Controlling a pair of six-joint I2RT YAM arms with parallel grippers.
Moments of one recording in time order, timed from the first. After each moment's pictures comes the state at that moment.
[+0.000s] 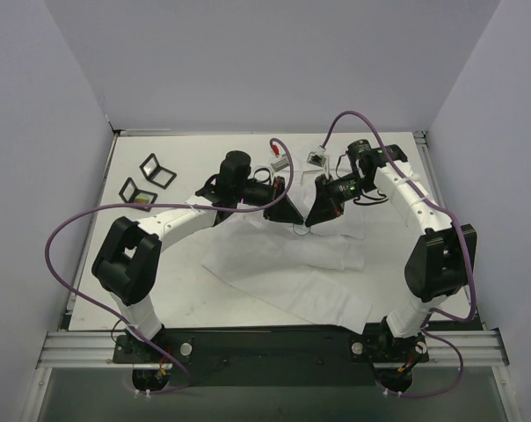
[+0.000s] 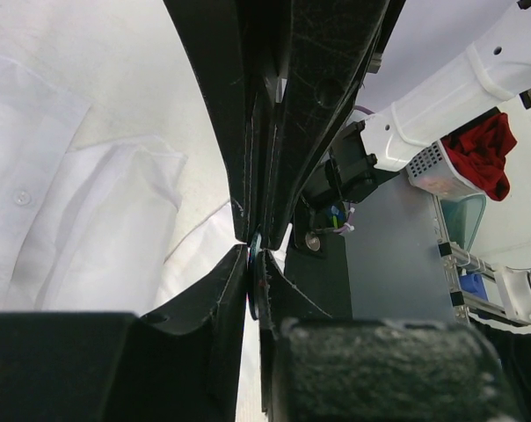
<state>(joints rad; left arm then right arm) -0.63 1.76 1.23 0.24 1.06 -0.46 0.26 1.70 1.51 -1.21 -1.04 -0.60</state>
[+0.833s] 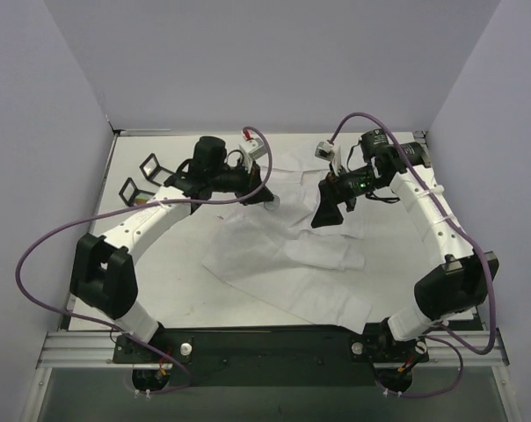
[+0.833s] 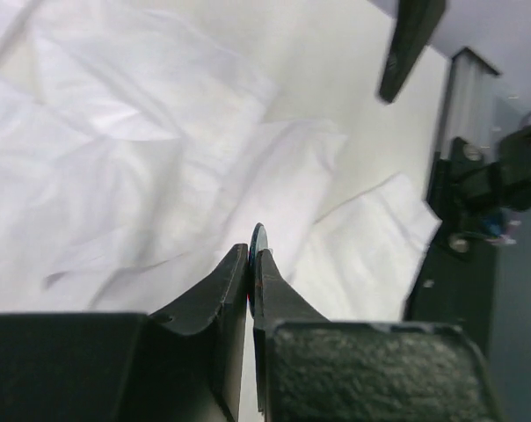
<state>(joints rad) -0.51 1.63 1.31 -0.18 0.79 -0.07 0.26 1.58 1.58 -1.23 -0.89 -0.58</state>
